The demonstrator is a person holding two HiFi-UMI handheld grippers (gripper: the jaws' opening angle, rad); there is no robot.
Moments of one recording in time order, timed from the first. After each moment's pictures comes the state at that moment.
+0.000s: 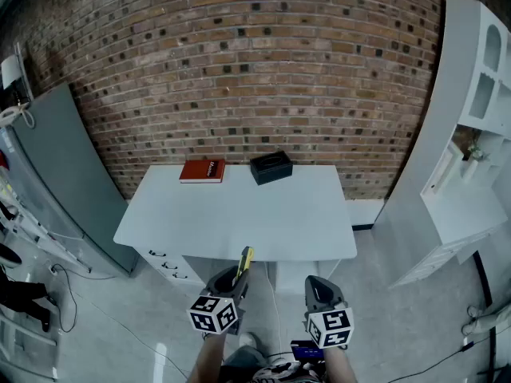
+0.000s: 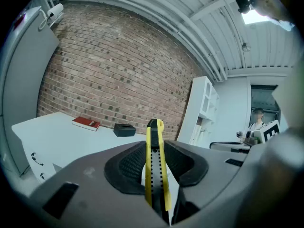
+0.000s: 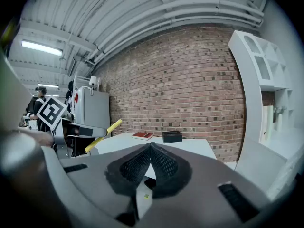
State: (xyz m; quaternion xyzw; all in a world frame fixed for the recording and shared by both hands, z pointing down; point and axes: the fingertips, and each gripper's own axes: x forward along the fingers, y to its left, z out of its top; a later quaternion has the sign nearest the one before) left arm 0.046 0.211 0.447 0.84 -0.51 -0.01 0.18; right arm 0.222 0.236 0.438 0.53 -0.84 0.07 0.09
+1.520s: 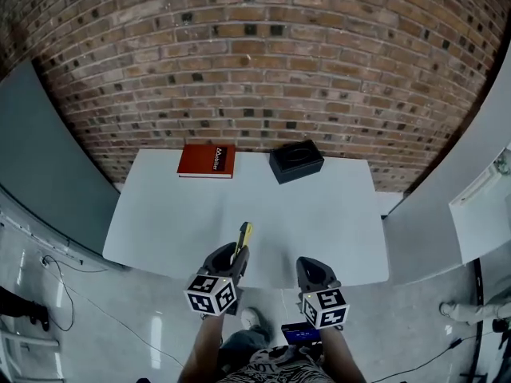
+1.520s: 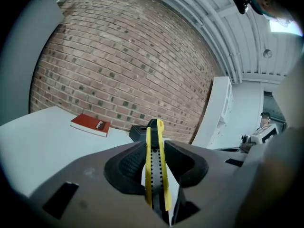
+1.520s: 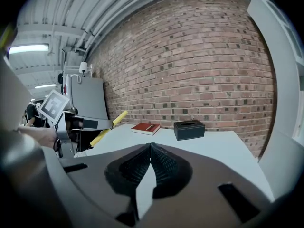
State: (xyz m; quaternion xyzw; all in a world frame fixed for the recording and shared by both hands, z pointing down) left arm -0.076 -0.030 0.496 0.83 -0.50 0.00 0.23; right arm 0.080 -0.003 0.503 0.49 -0.85 0.13 0.15
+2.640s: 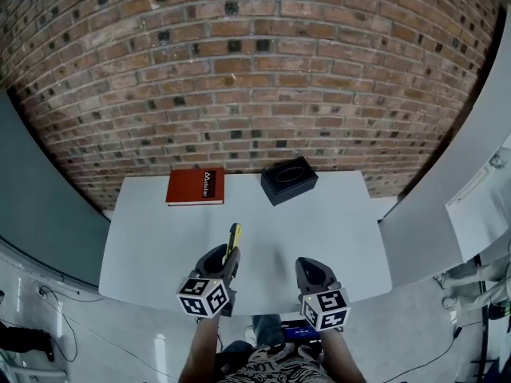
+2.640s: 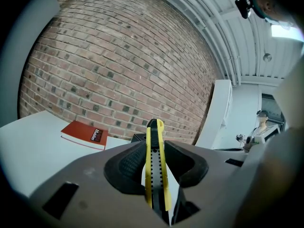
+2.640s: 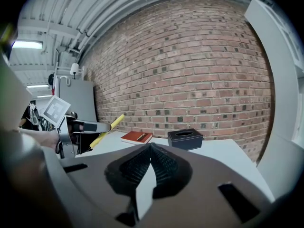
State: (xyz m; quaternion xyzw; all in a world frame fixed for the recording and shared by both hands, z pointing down) left arm -0.103 -0.123 0.486 0.85 -0.49 -0.01 0.22; right arm 0.070 -0.081 0.483 0.53 -0.83 0.12 0.13
